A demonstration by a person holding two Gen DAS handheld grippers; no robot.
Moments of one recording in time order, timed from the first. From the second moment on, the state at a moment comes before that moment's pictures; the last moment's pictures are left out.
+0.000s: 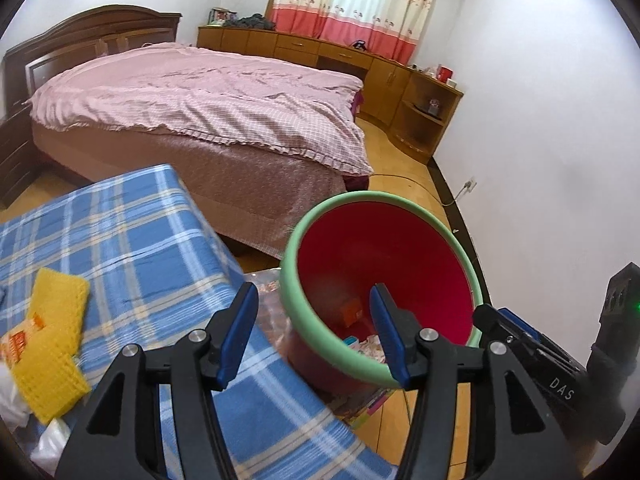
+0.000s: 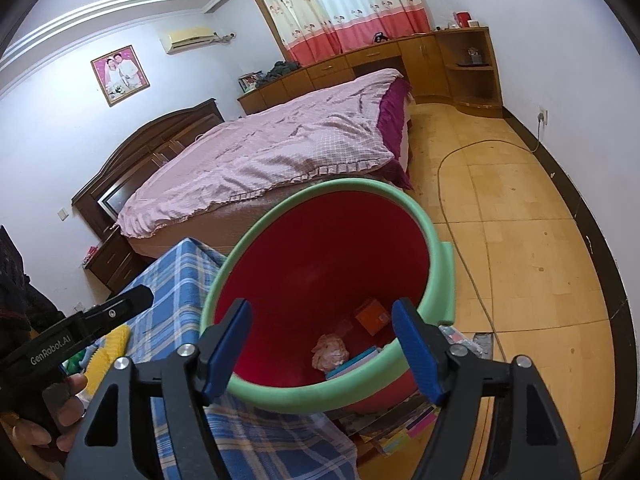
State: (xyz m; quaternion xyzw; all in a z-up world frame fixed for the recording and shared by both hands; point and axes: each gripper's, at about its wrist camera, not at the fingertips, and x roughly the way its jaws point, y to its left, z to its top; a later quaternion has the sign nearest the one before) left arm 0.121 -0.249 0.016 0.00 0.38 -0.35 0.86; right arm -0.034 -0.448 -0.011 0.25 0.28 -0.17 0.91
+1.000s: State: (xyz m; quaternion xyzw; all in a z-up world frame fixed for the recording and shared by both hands) left arm 0.124 -0.065 0.046 -0.03 0.36 -0.15 0.92; right arm -0.027 -0.353 0.019 0.22 0.29 -0.08 0.93
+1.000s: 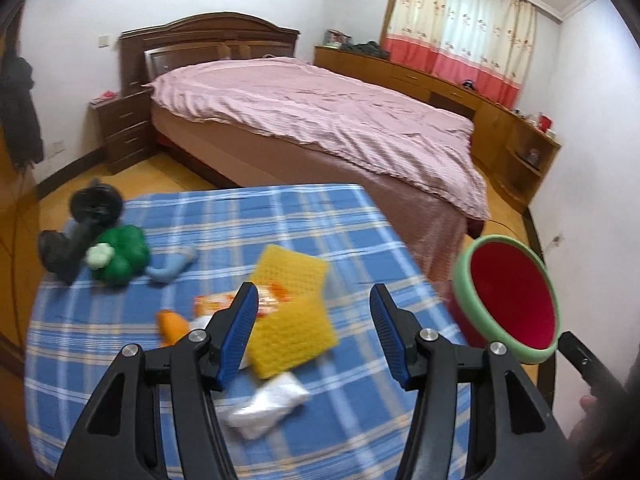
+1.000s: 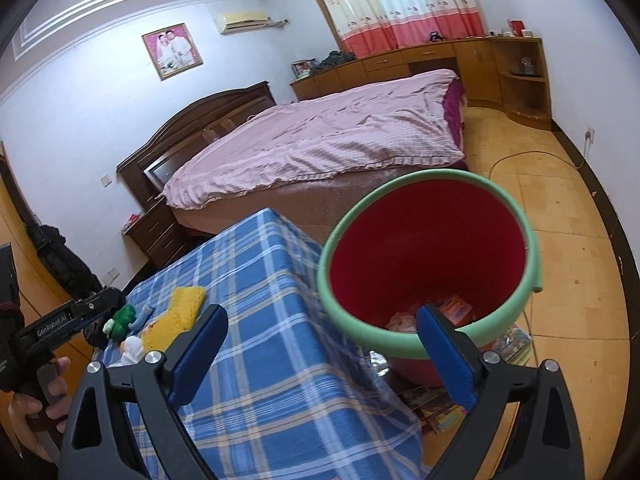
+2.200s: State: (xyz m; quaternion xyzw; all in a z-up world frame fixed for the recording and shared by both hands) left arm 0.159 -0.008 -0.057 -0.05 0.47 -0.09 0.88; right arm 0.033 -0.283 -0.007 0.18 0.37 -0.02 0.91
